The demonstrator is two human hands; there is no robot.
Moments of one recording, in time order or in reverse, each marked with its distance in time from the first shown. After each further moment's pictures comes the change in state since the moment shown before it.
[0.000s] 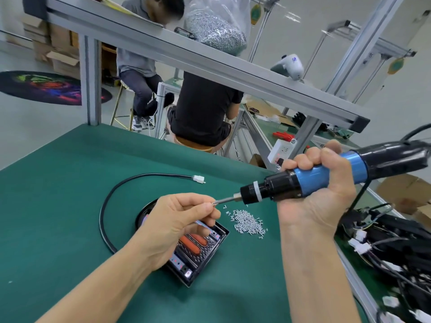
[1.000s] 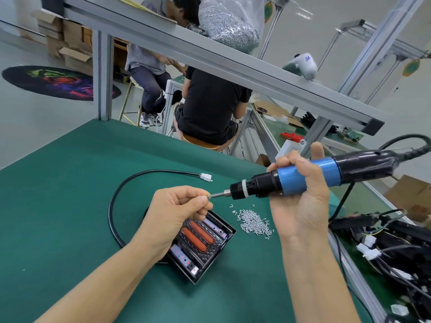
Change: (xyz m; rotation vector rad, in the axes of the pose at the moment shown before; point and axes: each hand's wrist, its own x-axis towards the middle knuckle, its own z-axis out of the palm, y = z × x) left_hand 0.007 -0.006 -0.013 0.146 0.169 0.180; right_hand -0.004 0.021 -0.020 -0.112 -0.096 0.130
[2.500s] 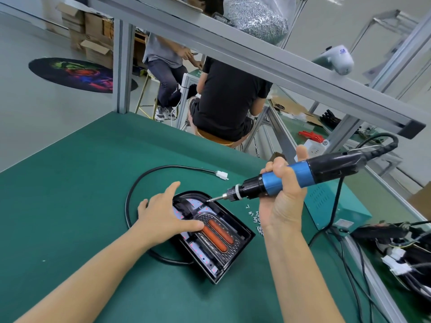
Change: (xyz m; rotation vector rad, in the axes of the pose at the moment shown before) left_hand 0.024 -0.036 -0.065 1.022 0.049 -0.249; right_hand 0.024 0.069 -0.016 -0.169 0.071 -0.023
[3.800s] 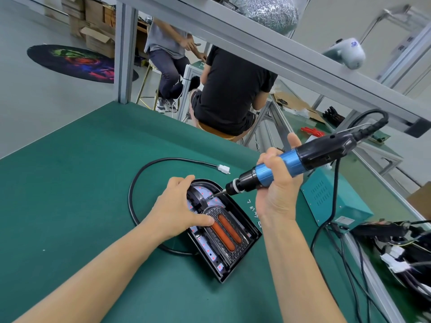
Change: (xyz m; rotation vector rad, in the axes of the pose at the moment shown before) left_hand -0.002 0.018 0.006 -0.129 -0.023 0.118; right_hand 0.002 0.009 0.008 -0.175 -0.033 -0.007
